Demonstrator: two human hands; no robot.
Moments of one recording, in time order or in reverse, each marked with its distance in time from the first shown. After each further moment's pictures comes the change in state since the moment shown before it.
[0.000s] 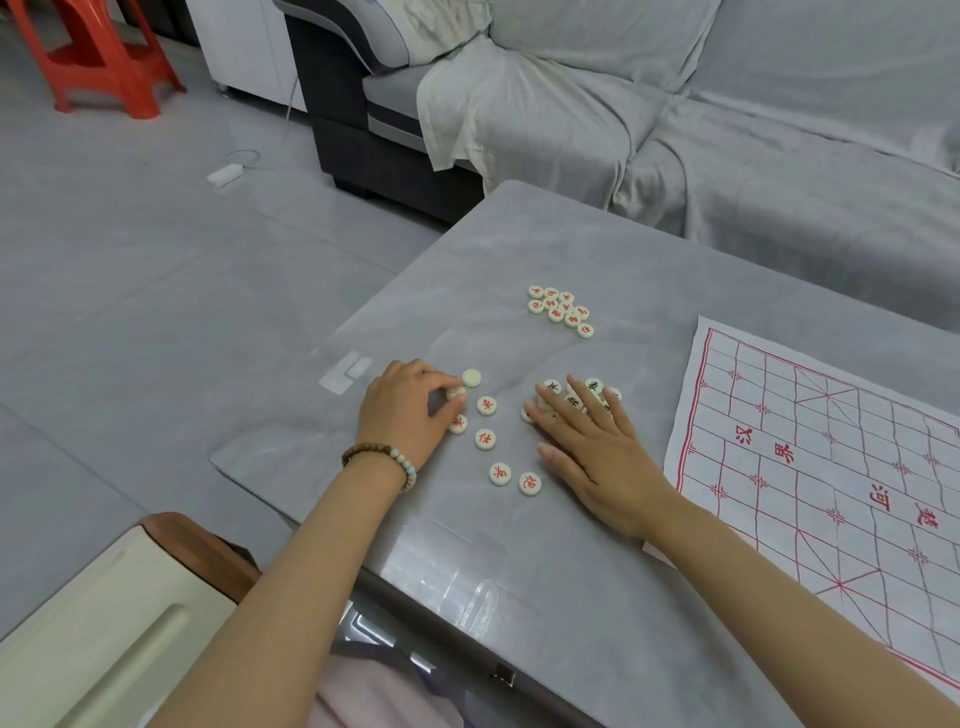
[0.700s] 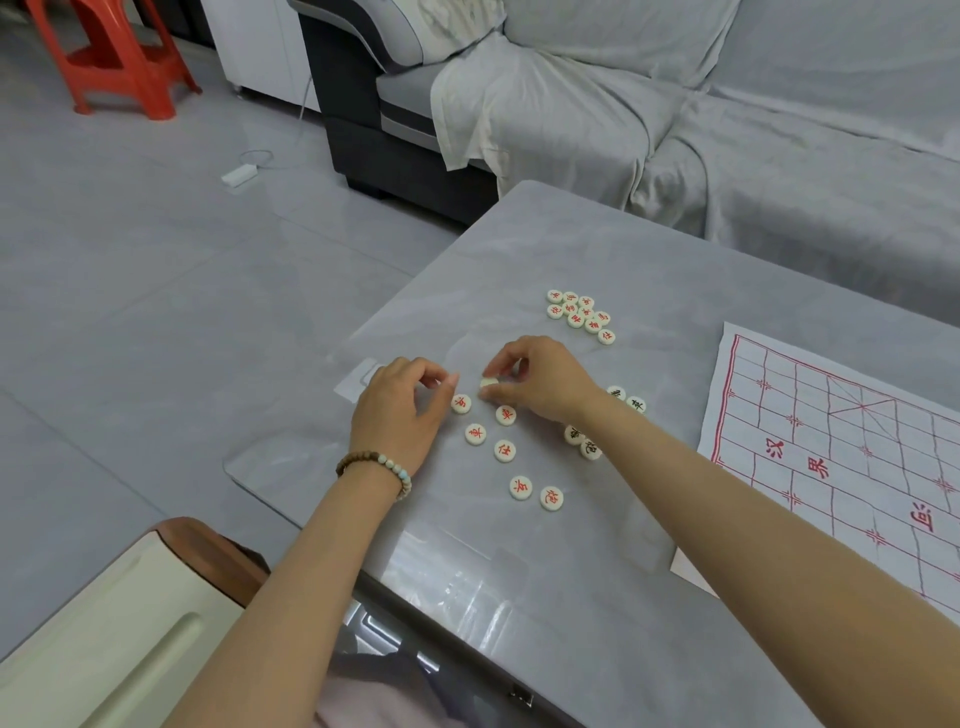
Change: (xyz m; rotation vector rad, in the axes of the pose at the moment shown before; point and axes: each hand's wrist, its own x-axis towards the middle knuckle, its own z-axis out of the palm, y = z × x) left_hand 0.003 -0.013 -0.011 -0.152 0.116 -0.083; right_hand 0.118 -0.027 -0.015 0.480 -0.013 0.192
